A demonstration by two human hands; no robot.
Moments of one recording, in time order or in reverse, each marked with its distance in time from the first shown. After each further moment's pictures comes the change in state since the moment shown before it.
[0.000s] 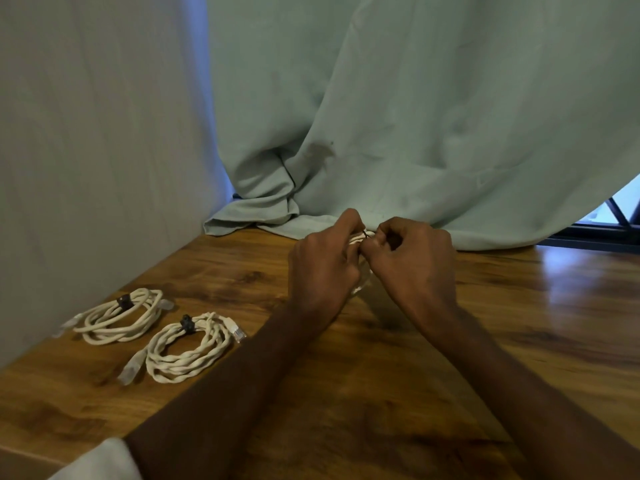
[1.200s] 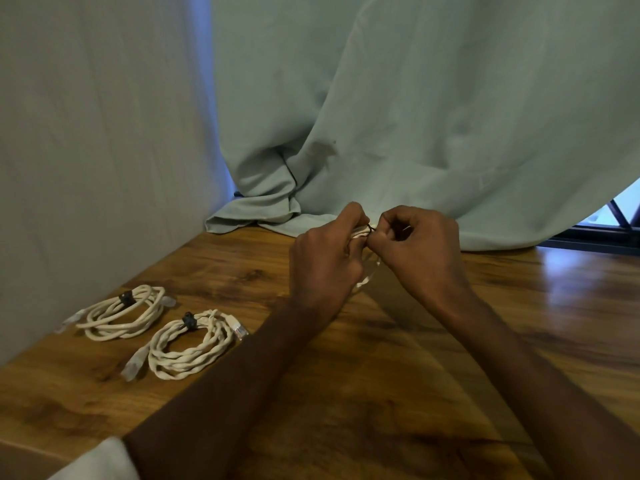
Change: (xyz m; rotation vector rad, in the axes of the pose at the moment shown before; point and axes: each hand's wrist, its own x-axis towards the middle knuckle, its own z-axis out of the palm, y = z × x) left_hand 0.002 0.000 -0.003 -0.071 0.070 0.056; right_hand 0.013 0.004 -0.010 0.167 -0.062 -0.083
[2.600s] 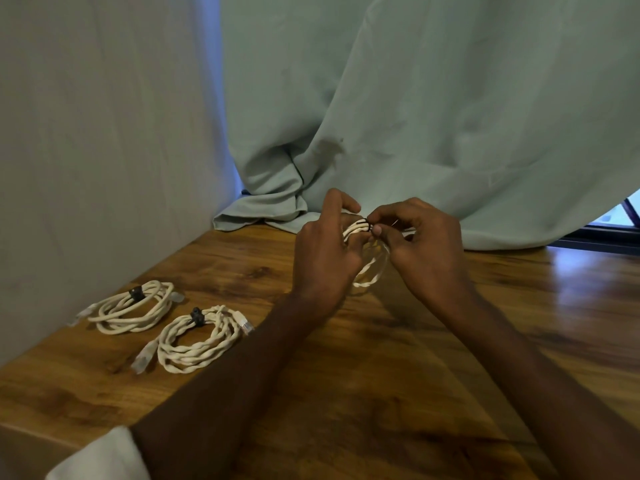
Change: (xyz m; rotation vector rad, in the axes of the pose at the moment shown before) left_hand 0.004 -0.006 0.000 -0.189 0.002 -0.183; right_hand 0.001 0.005 0.006 0.002 -0.008 -0.107
